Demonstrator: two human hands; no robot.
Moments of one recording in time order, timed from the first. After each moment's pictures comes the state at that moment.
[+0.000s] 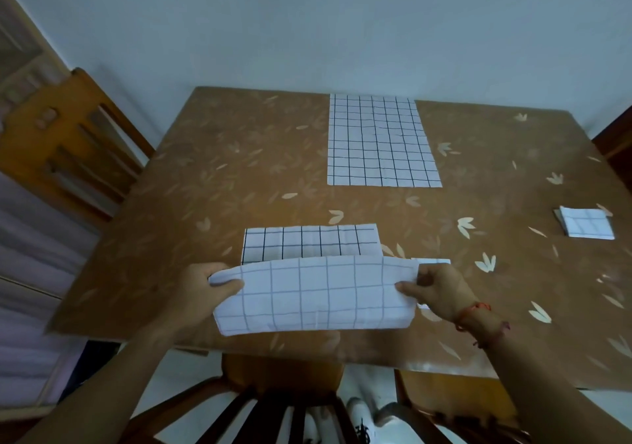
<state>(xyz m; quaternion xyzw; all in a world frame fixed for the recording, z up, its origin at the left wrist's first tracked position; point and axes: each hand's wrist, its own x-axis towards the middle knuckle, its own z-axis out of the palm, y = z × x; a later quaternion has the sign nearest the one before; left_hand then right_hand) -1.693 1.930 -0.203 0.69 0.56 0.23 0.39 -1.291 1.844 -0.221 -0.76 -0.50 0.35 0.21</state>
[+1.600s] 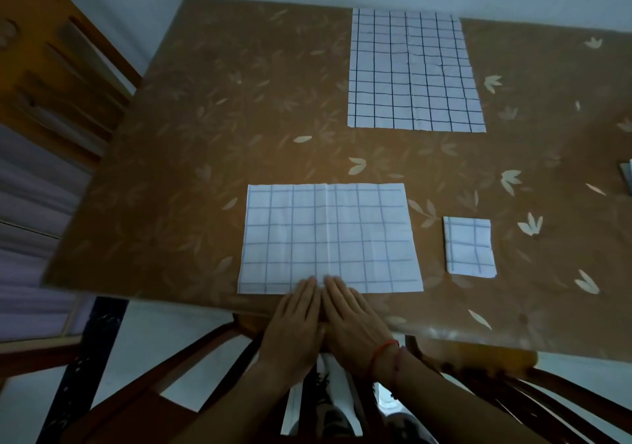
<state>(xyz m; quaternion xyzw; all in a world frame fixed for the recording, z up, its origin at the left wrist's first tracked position) -1.614 1.821 -0.343 0.87 0.46 -0.03 0.18 -1.454 1.799 -0.335 -0.57 -0.80 0.18 -0.05</state>
